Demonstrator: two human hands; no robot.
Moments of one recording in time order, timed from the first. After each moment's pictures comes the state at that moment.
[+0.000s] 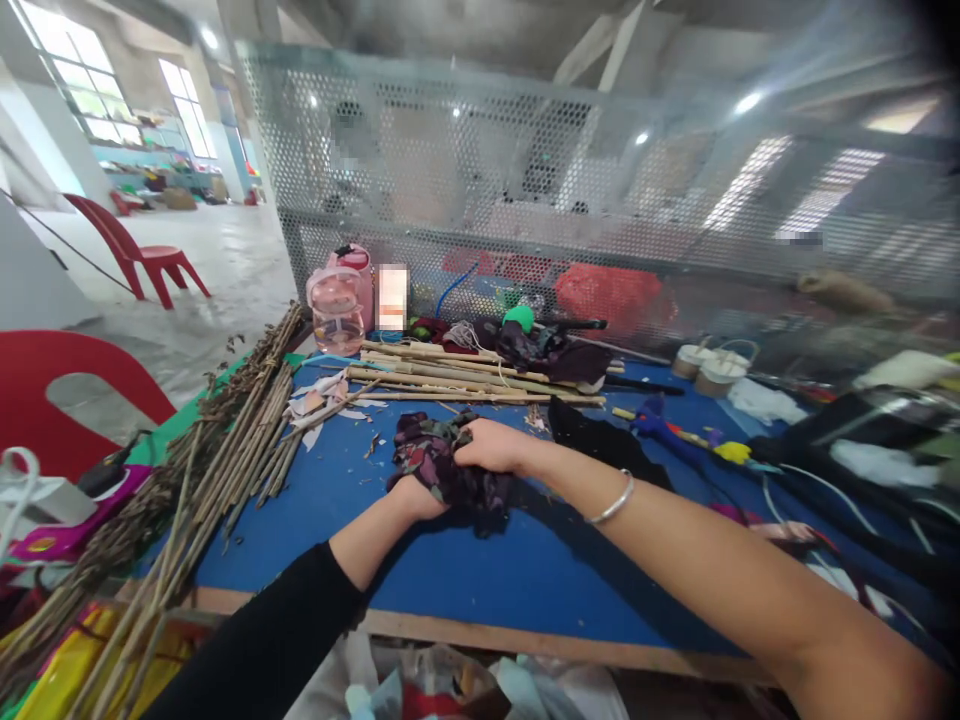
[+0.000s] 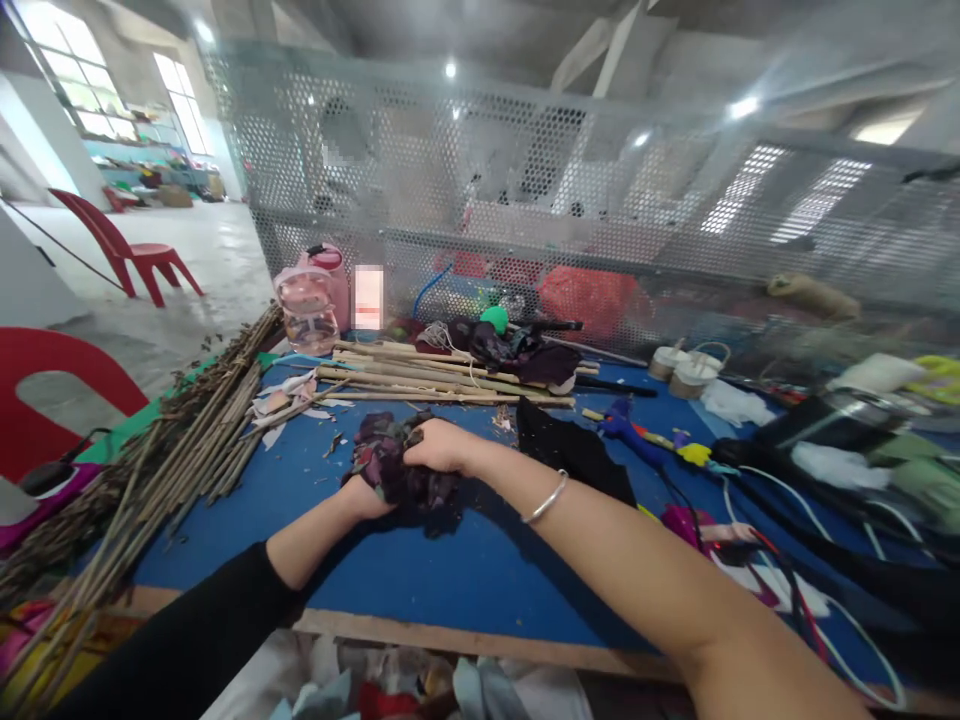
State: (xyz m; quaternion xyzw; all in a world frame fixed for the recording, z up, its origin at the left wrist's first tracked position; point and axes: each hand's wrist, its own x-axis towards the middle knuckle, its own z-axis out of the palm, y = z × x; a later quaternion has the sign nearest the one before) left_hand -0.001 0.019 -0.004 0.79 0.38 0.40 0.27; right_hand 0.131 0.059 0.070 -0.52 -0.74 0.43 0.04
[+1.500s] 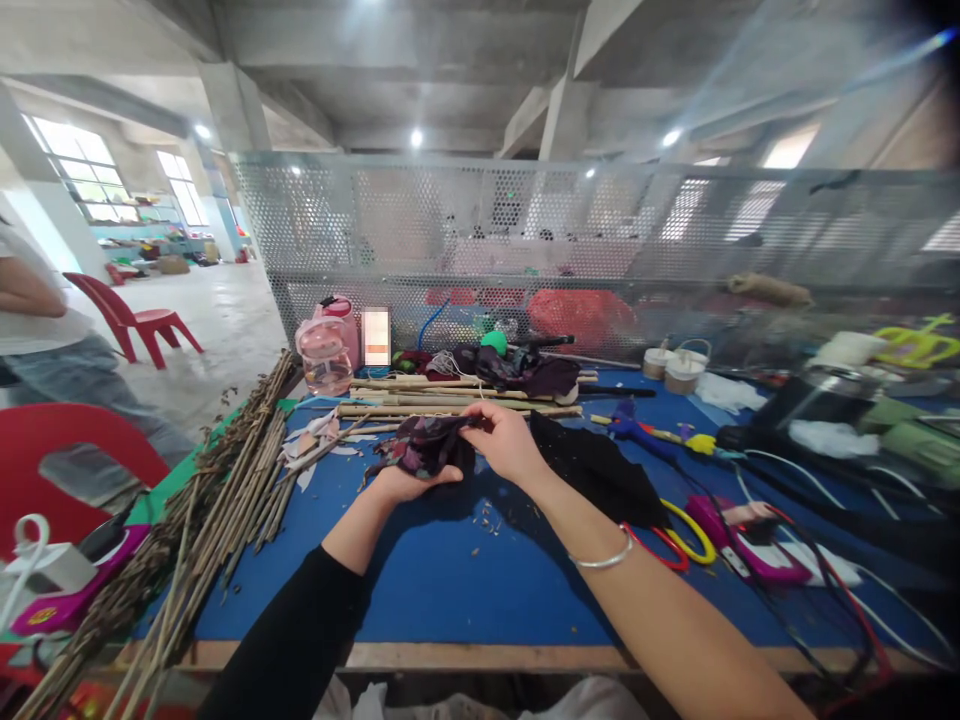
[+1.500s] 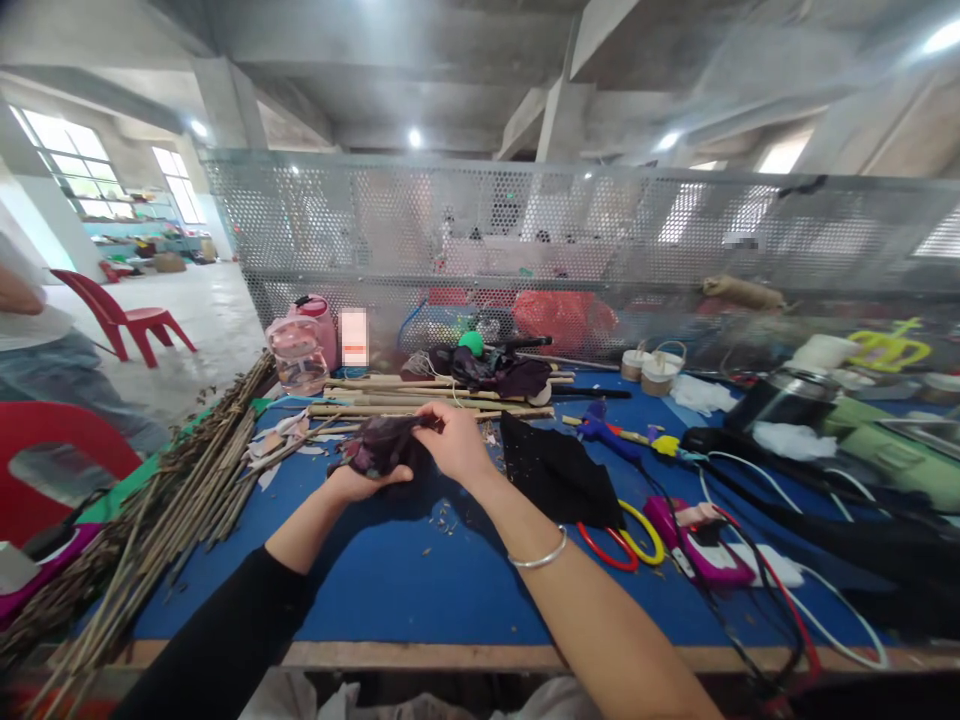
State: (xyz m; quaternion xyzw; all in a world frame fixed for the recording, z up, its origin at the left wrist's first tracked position) left_hand -0.010 0.050 0.026 0.74 0.32 0.45 0.38; right_hand 0.159 0.058 0.075 -0.43 -0.71 0.31 0.46
